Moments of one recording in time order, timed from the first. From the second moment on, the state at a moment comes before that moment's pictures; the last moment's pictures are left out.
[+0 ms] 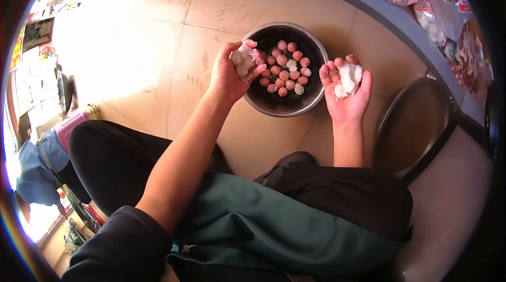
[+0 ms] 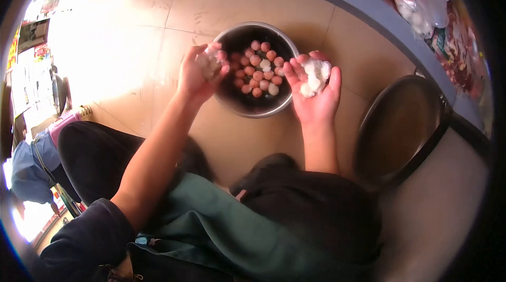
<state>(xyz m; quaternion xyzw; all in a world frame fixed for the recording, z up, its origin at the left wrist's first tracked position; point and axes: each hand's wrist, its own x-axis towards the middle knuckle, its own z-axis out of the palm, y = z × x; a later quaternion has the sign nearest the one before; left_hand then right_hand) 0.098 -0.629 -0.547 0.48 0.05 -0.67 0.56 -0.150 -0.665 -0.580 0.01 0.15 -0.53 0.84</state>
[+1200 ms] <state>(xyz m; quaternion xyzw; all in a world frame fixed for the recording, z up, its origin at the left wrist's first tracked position) 0.099 -0.627 -0.562 0.38 0.09 -0.69 0.61 -0.145 -0.663 -0.586 0.05 0.14 -0.53 0.83</state>
